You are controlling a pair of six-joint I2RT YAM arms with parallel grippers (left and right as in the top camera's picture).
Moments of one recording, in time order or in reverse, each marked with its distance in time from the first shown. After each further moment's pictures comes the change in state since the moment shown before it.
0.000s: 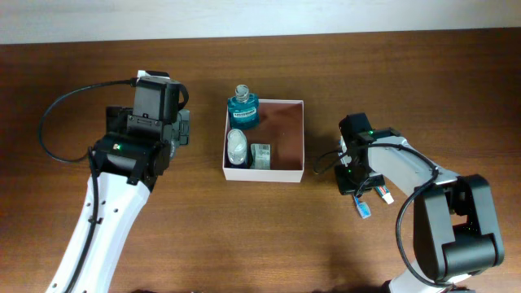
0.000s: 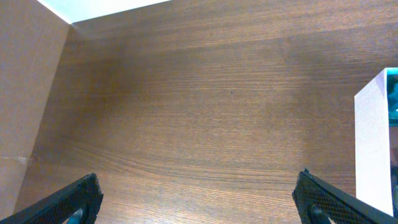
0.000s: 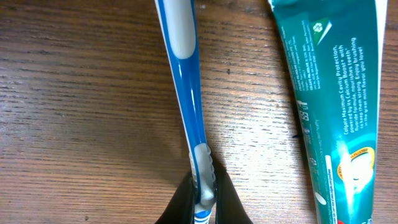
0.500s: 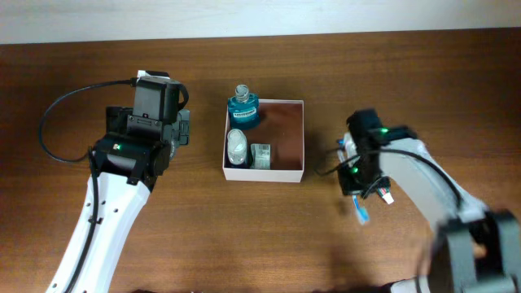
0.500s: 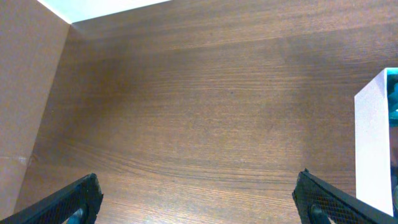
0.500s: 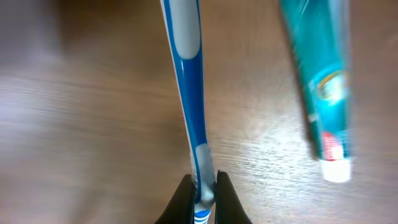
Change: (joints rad) left arm 0.000 0.000 0.000 0.000 0.000 0.000; right arm 0.006 -0.210 0.072 -0.203 -0.125 0.000
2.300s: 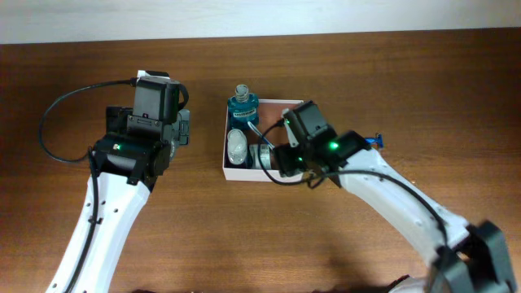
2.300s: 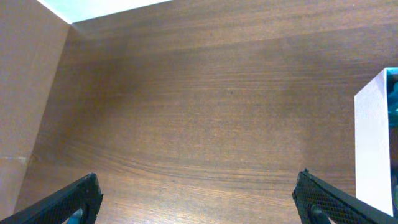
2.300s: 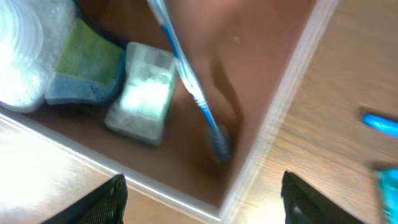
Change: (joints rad) left arm 0.000 0.000 0.000 0.000 0.000 0.000; right arm 0.360 -0.015 0.095 0.317 0.074 0.135
